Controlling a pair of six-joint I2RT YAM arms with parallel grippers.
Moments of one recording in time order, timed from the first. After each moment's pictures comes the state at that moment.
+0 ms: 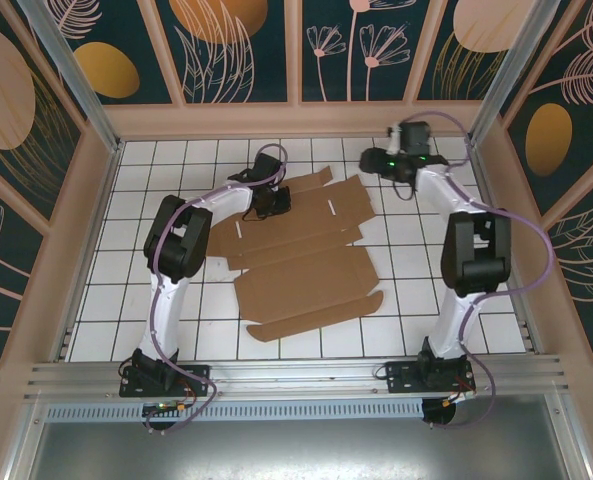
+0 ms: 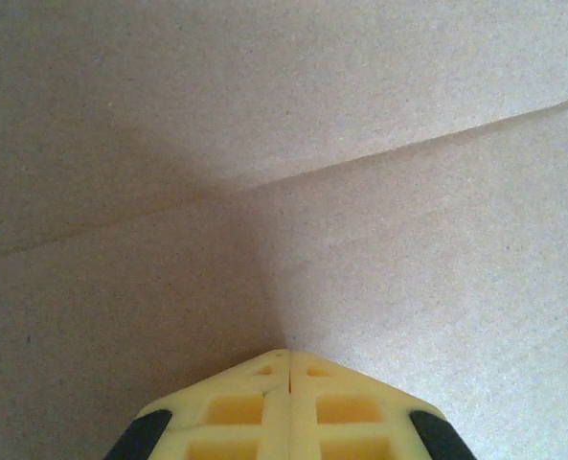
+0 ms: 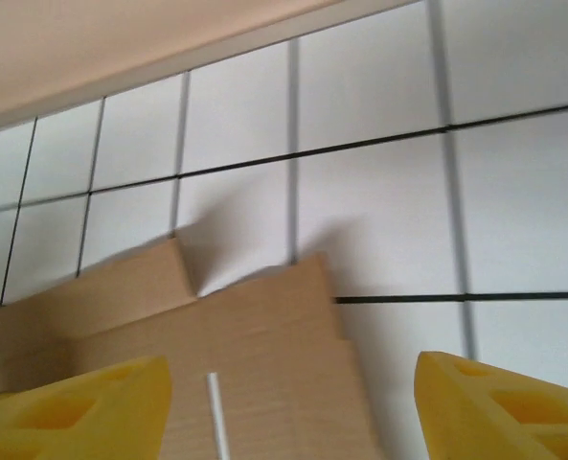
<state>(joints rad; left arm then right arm) -0.47 2.27 1.66 -0.41 0.17 -0.60 0.10 1.89 1.45 -0.33 -0.28 0.32</state>
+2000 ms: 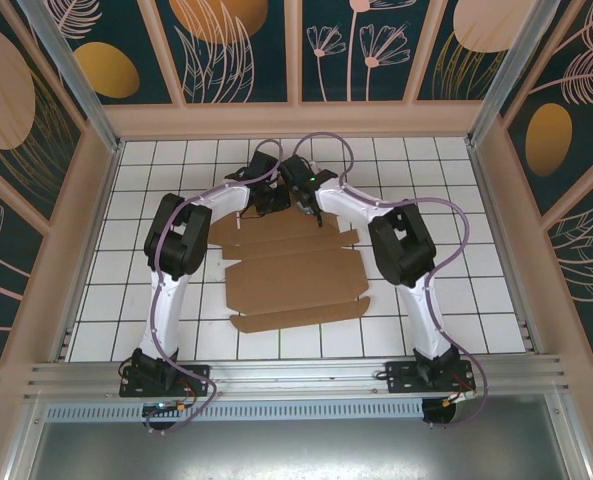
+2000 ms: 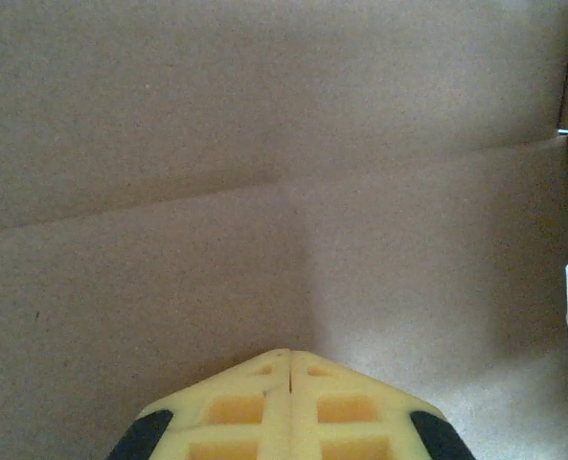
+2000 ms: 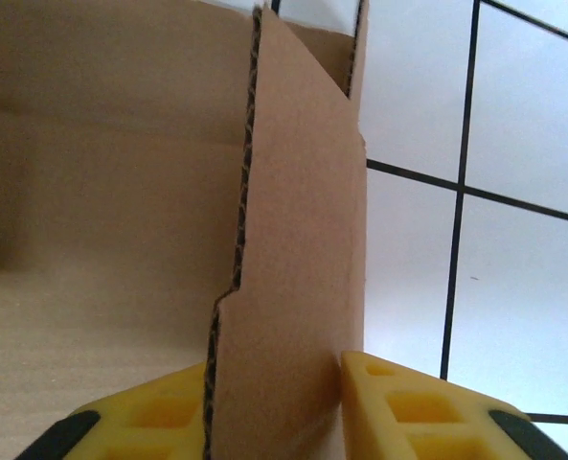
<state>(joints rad) -0.44 2.29 1.66 -0.35 0.26 -0.59 0.68 2.23 1.80 -0.69 0.50 0.26</state>
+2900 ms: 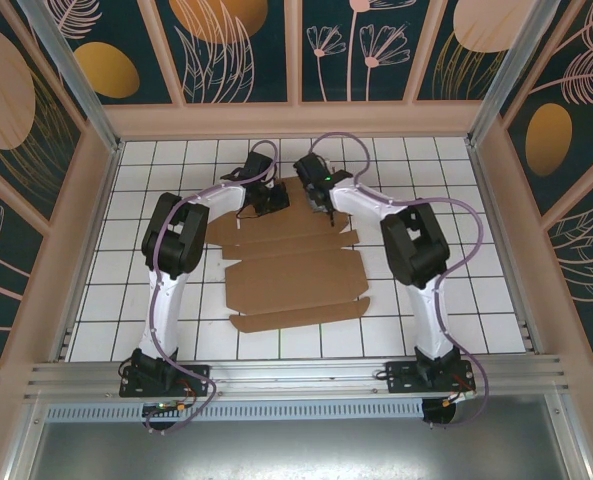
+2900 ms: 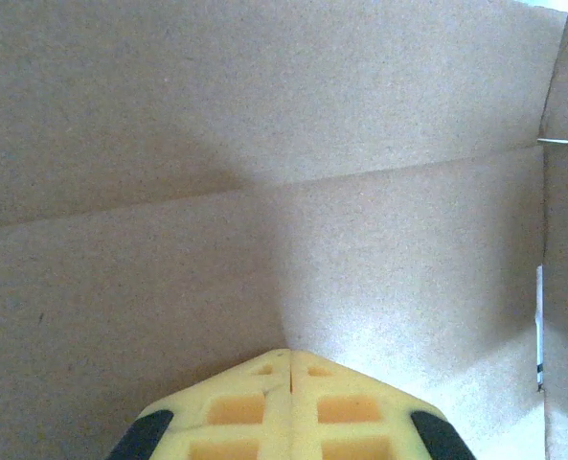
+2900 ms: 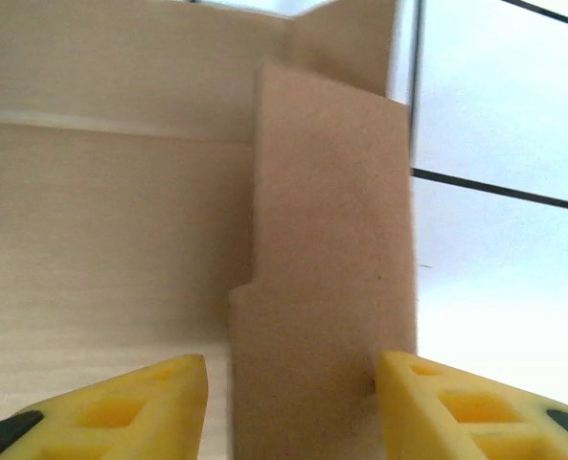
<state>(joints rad) -0.41 2.29 1.64 -0.31 0.34 -0.63 0.59 2.13 1.64 -0.60 0.43 0.25</state>
